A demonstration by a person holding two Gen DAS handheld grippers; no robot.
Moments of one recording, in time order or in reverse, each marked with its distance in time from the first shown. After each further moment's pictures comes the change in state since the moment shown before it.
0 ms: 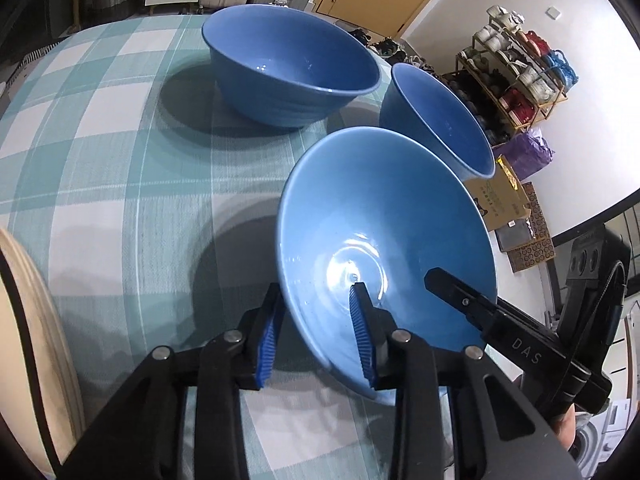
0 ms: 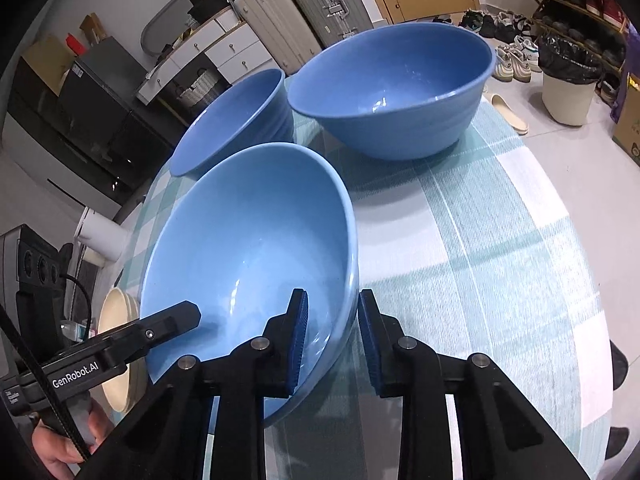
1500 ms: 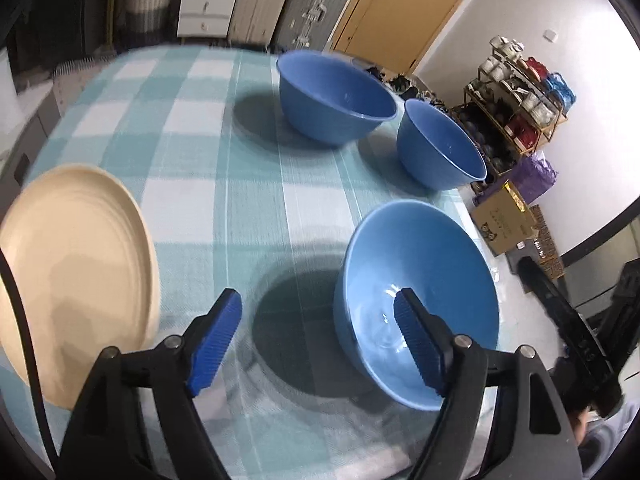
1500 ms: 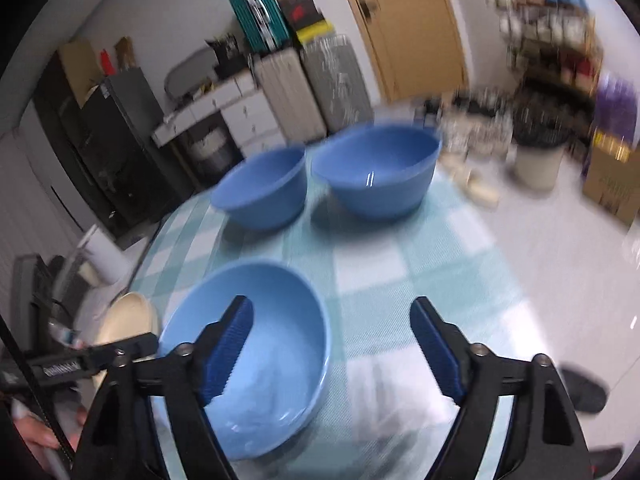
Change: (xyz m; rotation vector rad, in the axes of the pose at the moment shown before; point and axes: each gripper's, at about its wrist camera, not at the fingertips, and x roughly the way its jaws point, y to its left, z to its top) left arm -0.069 0.025 -0.052 0.009 -0.163 0.078; right arm -0.102 0.022 -0.058 -0.121 -0.354 -0.083
